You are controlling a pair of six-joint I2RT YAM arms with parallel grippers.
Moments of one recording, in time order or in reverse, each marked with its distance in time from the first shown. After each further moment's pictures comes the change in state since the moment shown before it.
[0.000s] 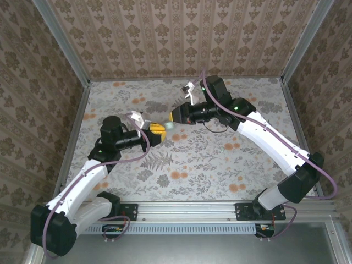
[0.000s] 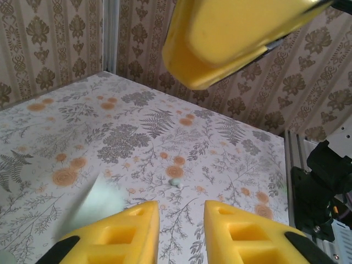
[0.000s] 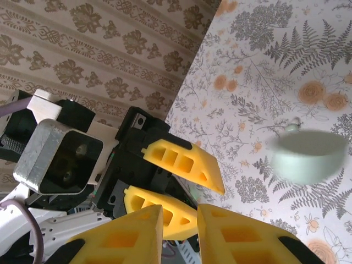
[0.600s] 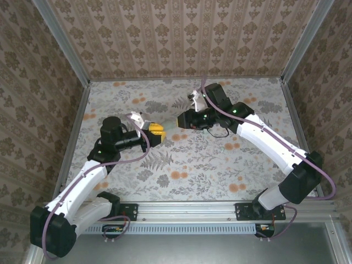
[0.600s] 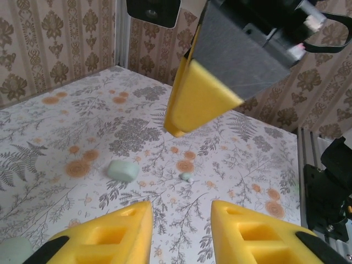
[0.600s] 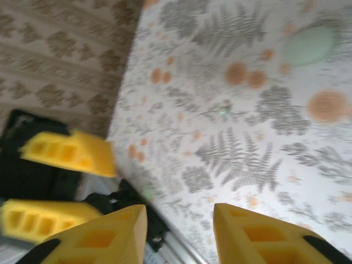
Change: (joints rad) left arm 0.000 -0.012 -0.001 -0.042 -0.053 0.026; right arm -0.051 -0.013 -0.135 -0.054 0.149 -0.041
